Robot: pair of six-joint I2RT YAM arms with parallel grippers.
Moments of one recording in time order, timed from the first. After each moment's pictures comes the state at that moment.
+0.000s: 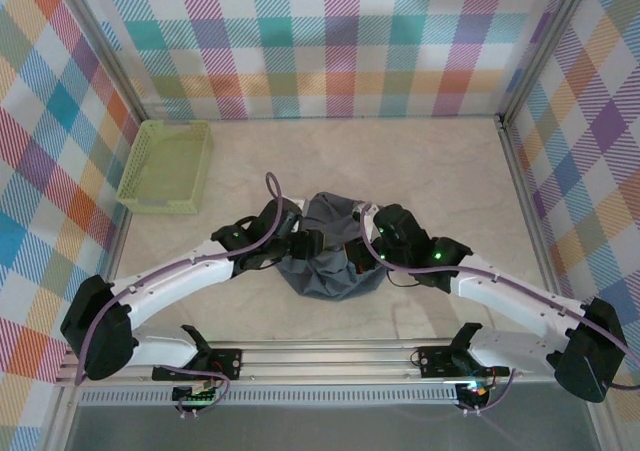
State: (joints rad) left arm -0.81 1.29 0.90 -0.43 -0.04 -0.55; right arm 0.85 1.09 0.79 -0.40 -0.11 0.42
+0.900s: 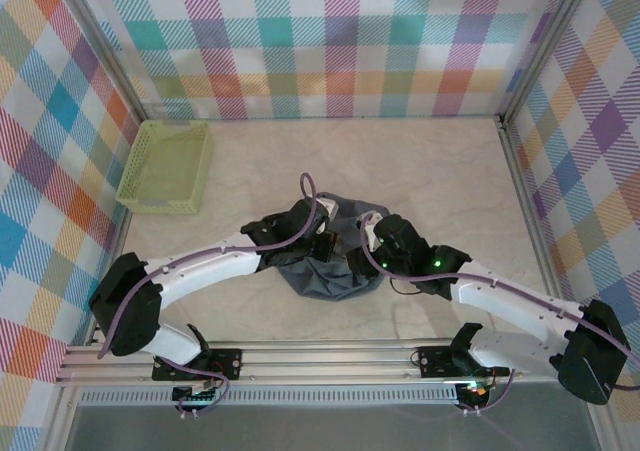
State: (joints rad) left arm -0.89 1.45 1.00 -0.36 -0.04 -0.49; right arm 0.87 1.07 0.72 -0.39 -0.04 0.43
